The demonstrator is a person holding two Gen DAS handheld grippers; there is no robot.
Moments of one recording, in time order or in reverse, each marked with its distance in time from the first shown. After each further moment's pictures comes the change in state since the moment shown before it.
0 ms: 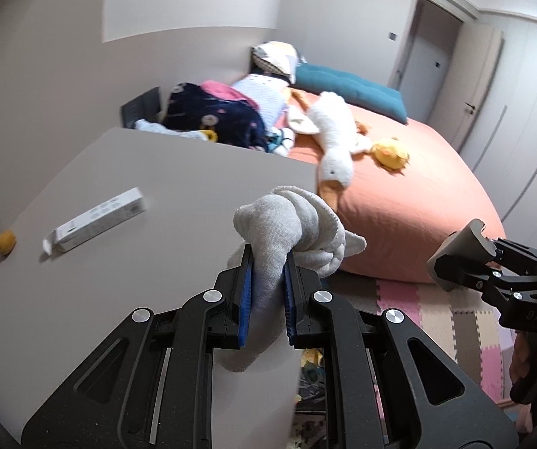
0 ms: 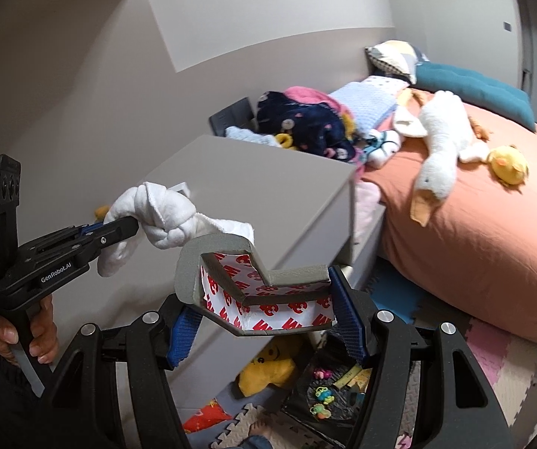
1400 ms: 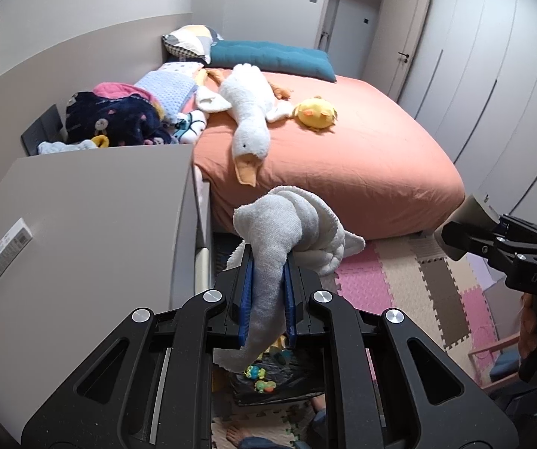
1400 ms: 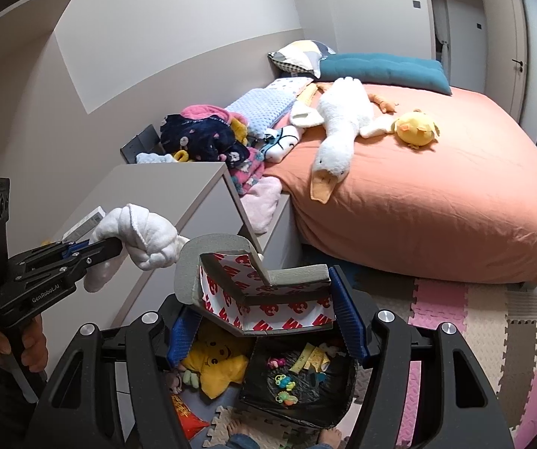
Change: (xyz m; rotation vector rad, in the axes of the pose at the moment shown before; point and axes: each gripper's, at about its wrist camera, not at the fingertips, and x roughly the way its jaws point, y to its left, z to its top) left arm 0.045 -0.119 -0.007 0.208 0.091 -0.194; right arm -0.080 -0.102 -0.052 0.203 -0.059 -0.233
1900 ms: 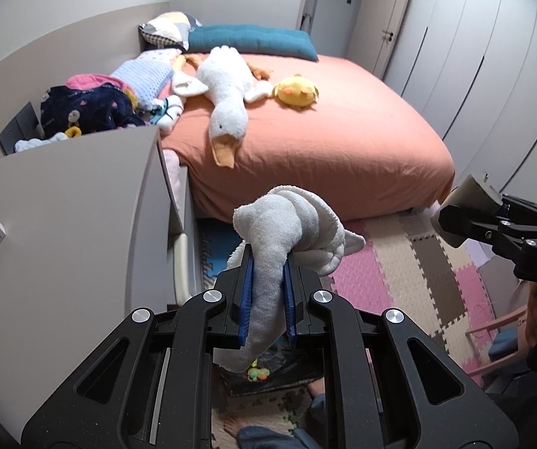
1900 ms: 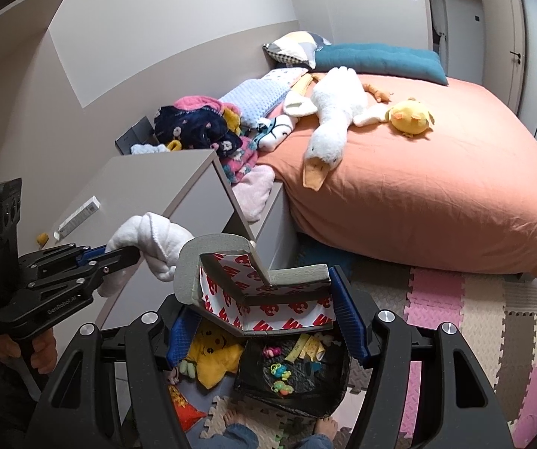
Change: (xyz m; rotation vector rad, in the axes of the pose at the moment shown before) left arm 0.027 -0.028 -0.015 0.051 0.082 -0.038; right arm -0.002 -0.018 -0.014 0.008 0.041 -0.002
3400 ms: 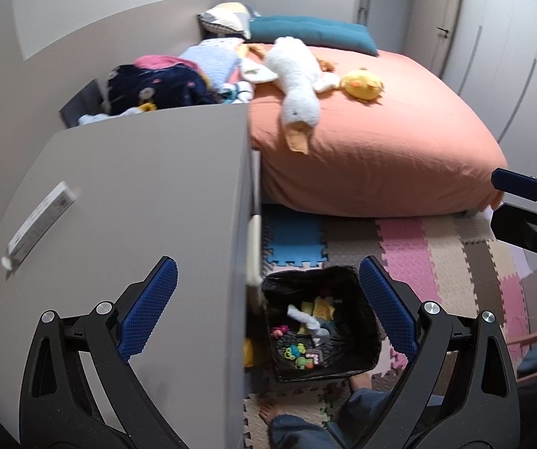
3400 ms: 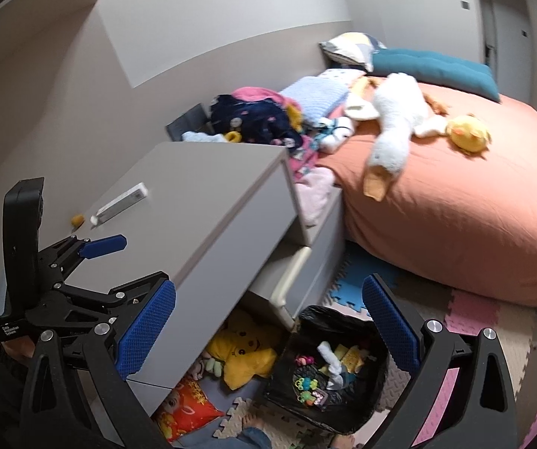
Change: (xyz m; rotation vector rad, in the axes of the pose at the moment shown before) left arm -0.025 0.064 -0.025 -0.090 0.018 0.234; right arm 0.037 0.069 0.017 -0.121 0.009 0.174
